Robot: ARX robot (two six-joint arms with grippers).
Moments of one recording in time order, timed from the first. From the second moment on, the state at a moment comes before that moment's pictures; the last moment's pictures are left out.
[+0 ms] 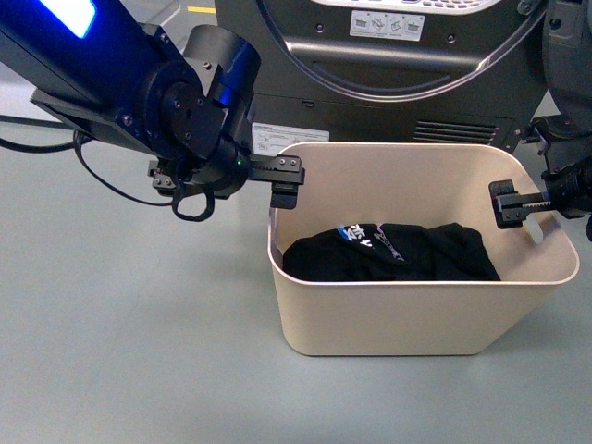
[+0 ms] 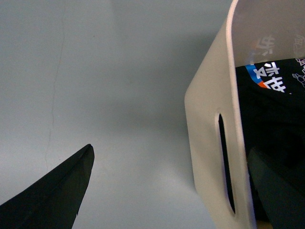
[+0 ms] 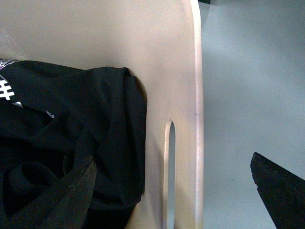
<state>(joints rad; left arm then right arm) -0.33 2.45 1.47 0.11 -0.16 -0.16 -0.12 2.51 1.44 0.15 0.00 -0.22</state>
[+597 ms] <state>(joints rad) -0.38 2.54 1.57 0.08 -0.18 -0.20 -0.14 2.56 1.49 0.13 0.00 -0.21</state>
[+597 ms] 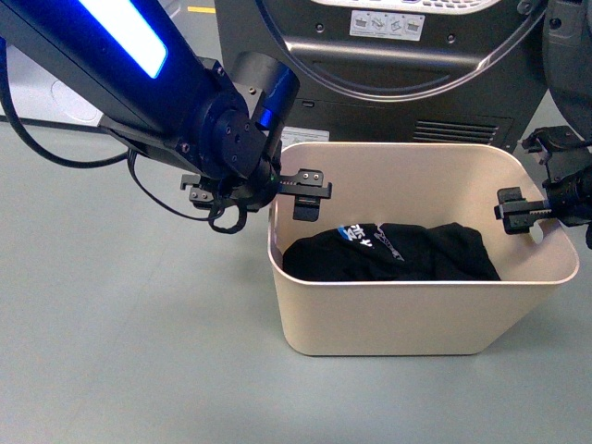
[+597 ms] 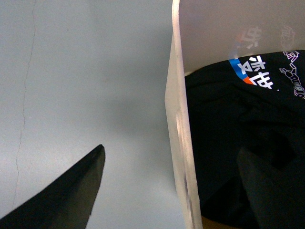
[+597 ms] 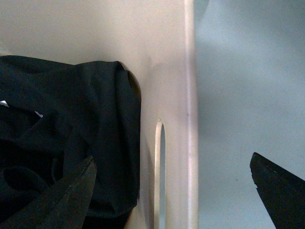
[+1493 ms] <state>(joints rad) -0.38 2.53 1.57 0.03 -0.24 -0.23 -0.13 2.54 1.46 0.12 -0.05 -0.18</state>
